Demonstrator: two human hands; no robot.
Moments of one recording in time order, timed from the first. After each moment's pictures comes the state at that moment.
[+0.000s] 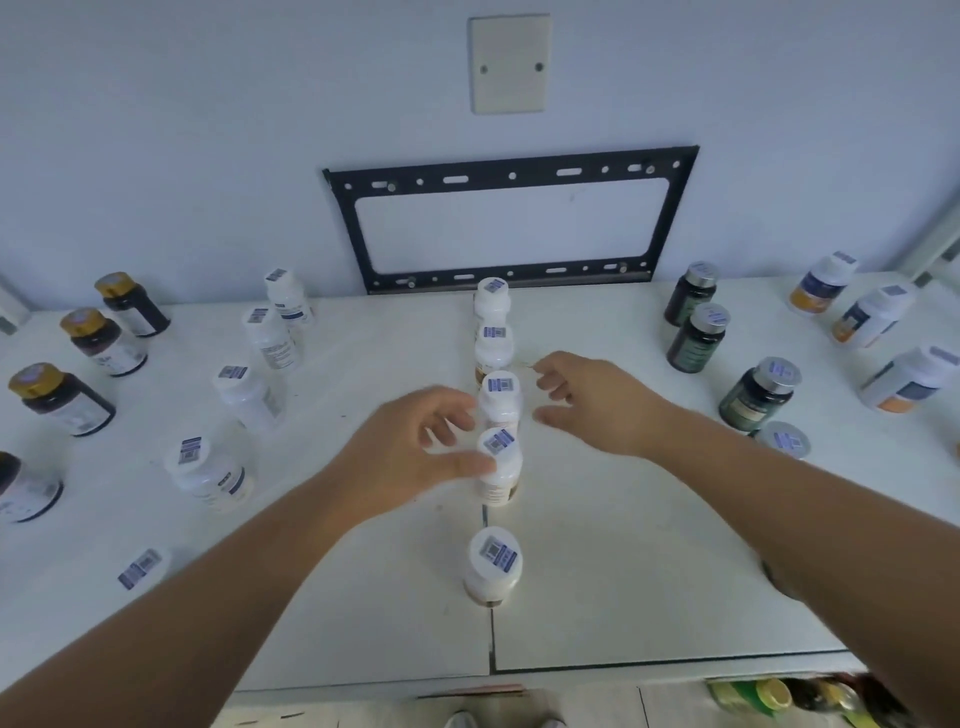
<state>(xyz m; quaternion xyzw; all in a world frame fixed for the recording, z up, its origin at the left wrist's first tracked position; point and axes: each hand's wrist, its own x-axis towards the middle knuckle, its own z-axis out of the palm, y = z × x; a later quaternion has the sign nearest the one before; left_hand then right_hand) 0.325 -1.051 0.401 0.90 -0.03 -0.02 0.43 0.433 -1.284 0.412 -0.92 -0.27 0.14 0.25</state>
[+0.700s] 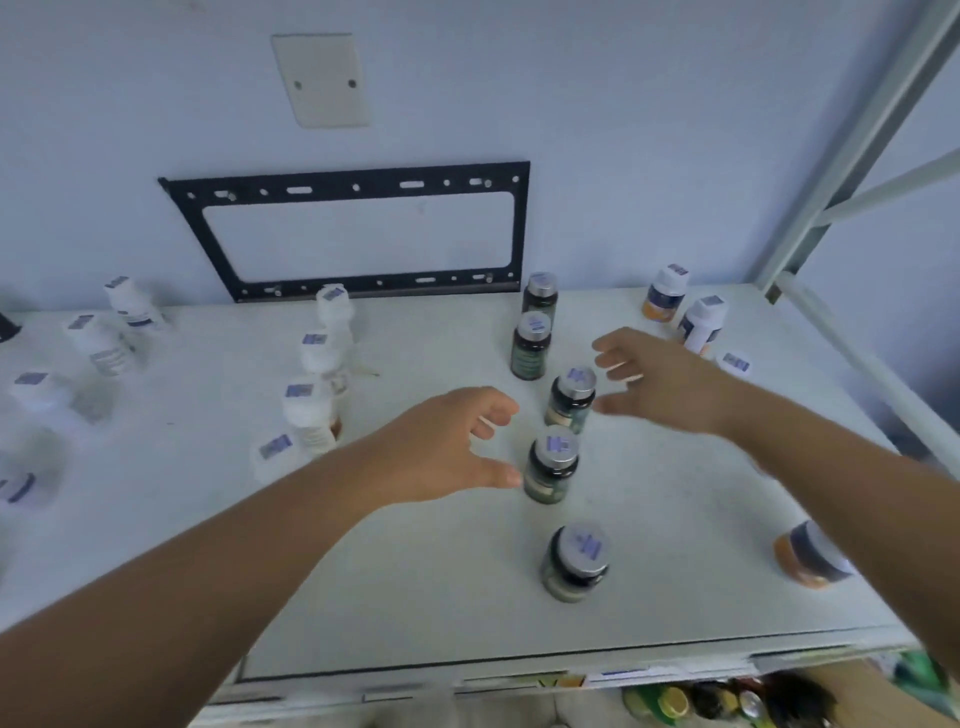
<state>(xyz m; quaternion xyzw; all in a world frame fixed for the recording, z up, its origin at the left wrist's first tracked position) 0.388 -1.273 0.420 0.92 -0.09 -0.12 0.36 0.491 -1.536 0.440 -0.92 -0.17 0.15 0.31</state>
